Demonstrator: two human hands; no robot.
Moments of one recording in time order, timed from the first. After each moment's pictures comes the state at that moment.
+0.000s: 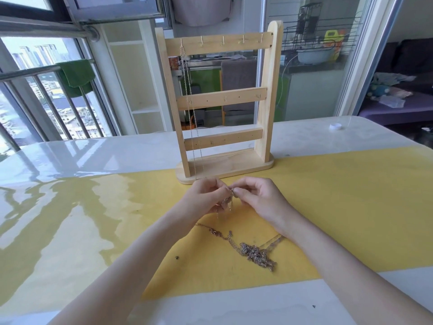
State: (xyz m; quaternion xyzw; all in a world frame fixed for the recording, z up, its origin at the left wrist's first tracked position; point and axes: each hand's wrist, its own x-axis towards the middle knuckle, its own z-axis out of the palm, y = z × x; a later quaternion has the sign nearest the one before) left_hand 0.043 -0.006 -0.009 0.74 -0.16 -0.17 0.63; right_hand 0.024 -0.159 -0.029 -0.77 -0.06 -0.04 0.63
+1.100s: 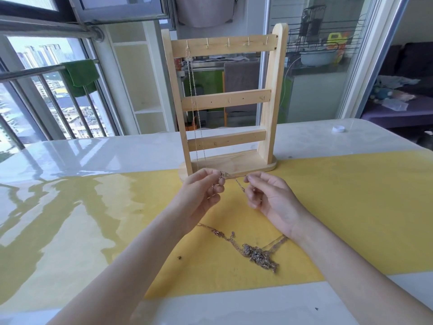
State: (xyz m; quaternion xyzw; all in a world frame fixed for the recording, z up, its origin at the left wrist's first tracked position) left_hand 0.051 -0.004 -0.003 0.58 -0.06 -0.17 0.79; right_hand 0.025 -0.163 -0.024 -0.57 0.00 0.00 0.82
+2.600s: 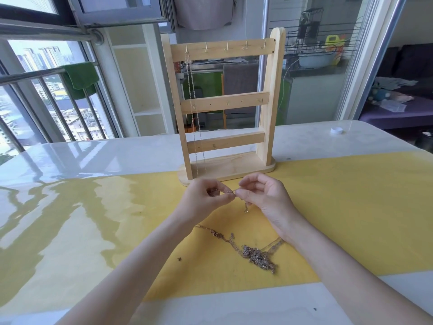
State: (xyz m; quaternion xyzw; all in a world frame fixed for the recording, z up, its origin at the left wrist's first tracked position) left_hand 0.051 -0.004 -0.012 0.83 -0.17 -0.04 0.53; right_hand 0.020 -0.161 -0.027 -0.68 -0.02 -0.08 0.72
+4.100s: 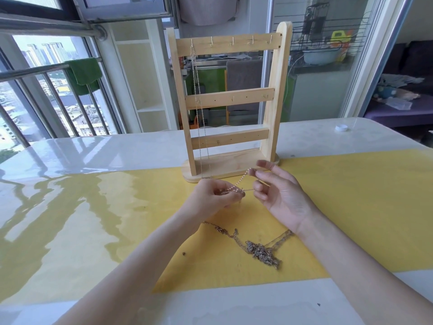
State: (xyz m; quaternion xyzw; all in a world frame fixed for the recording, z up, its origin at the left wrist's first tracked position) left_hand 0.045 -0.006 -0.013 0.79 -0.17 -0.12 0.58; right_hand 0.019 -0.167 -0.012 -0.44 0.01 0.01 0.90
